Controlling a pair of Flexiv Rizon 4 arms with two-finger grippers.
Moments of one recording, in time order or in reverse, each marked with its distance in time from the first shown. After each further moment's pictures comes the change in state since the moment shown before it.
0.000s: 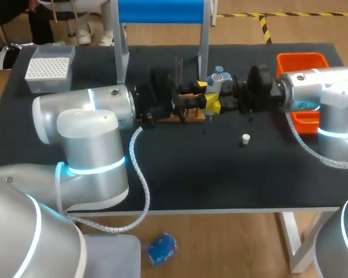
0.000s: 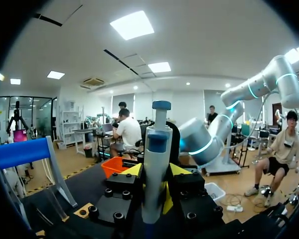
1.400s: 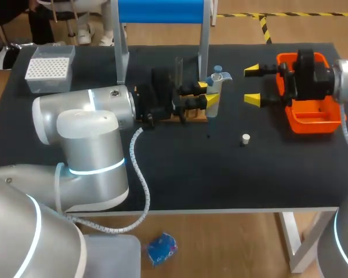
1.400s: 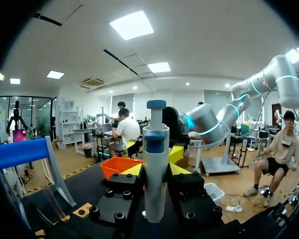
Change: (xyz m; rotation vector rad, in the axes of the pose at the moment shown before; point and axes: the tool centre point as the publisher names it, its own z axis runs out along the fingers) left arm 0.004 -0.001 0.000 0.000 0.003 -0.001; right arm -0.020 0.017 -0.107 0.197 -0.285 0.083
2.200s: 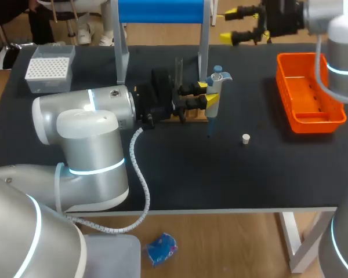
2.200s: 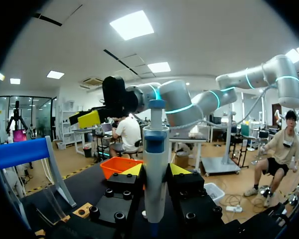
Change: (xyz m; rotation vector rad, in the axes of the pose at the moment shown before) left arm 0.000 0.000 0.000 0.000 0.000 0.000; right arm -0.146 0.076 0.062 0.178 -0.127 0.008
